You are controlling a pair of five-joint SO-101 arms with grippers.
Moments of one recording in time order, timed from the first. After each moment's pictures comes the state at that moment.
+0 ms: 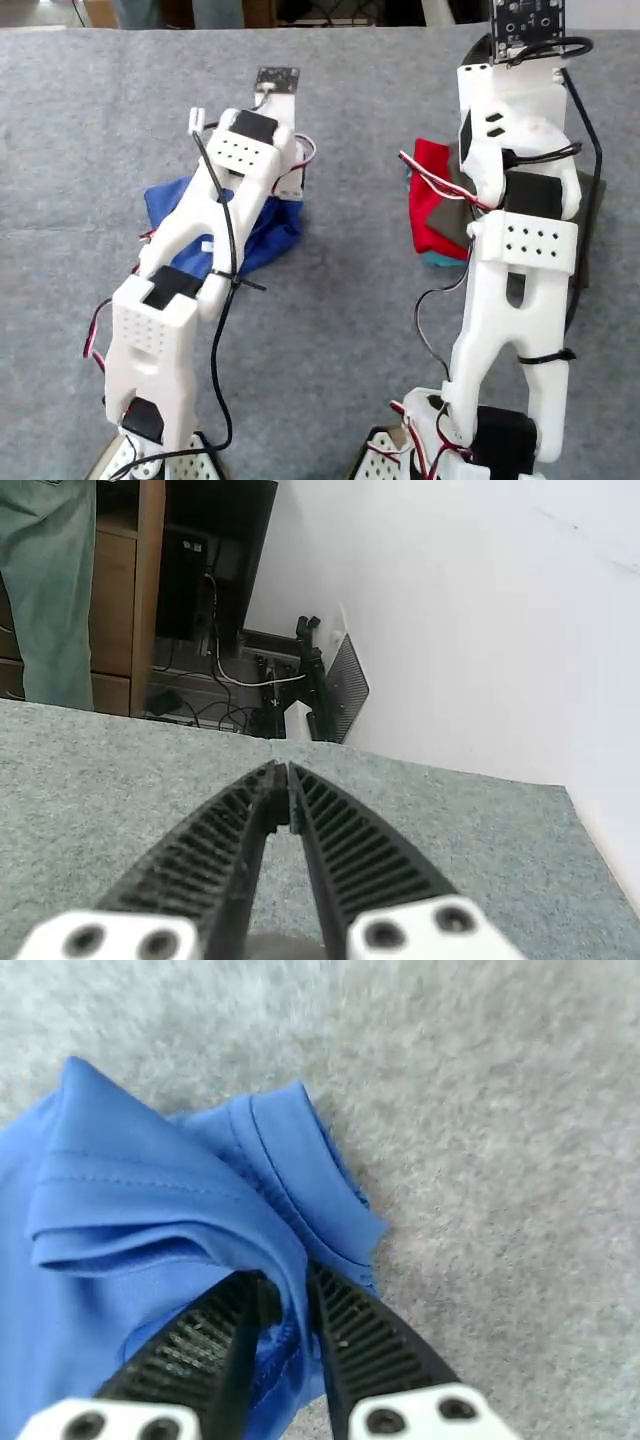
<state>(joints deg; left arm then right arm) 16.4 29.8 -24.6 77.8 15.3 9.7 -22.3 14.8 28.3 19.1</state>
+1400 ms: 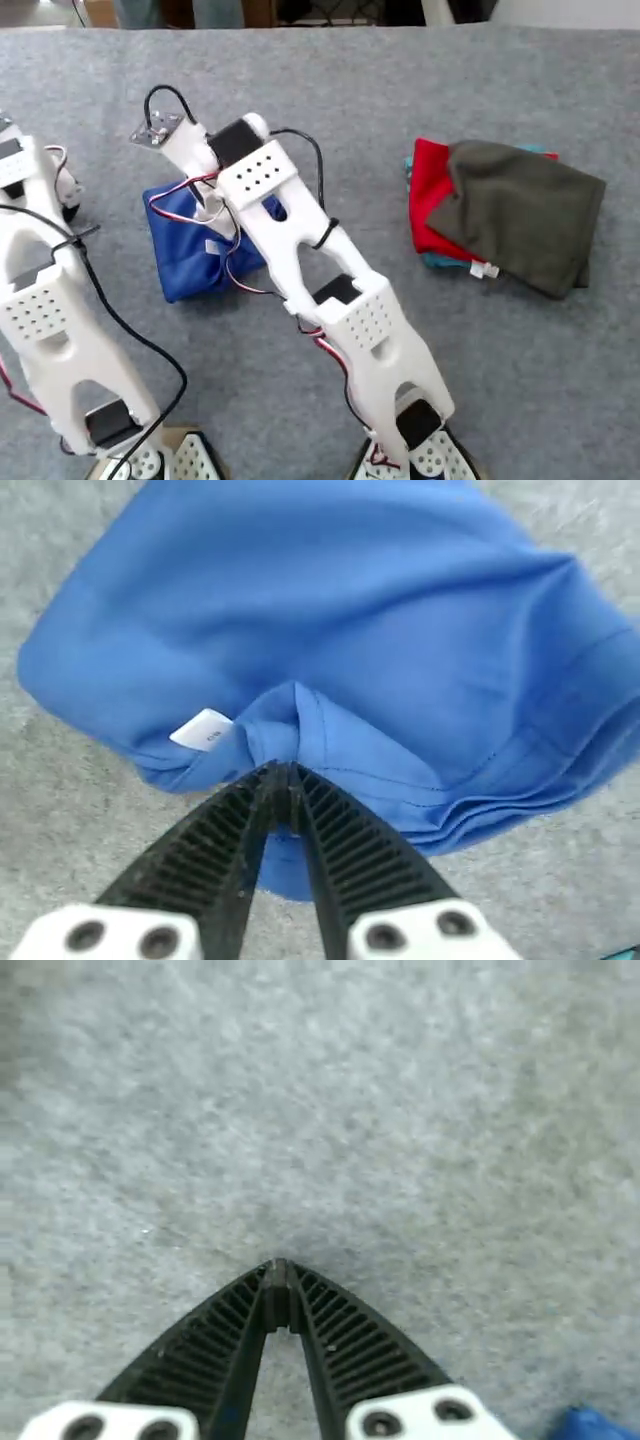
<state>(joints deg) -32.6 40.4 -25.7 69.3 13.4 -38.0 46.9 -56.7 100.7 23.3</state>
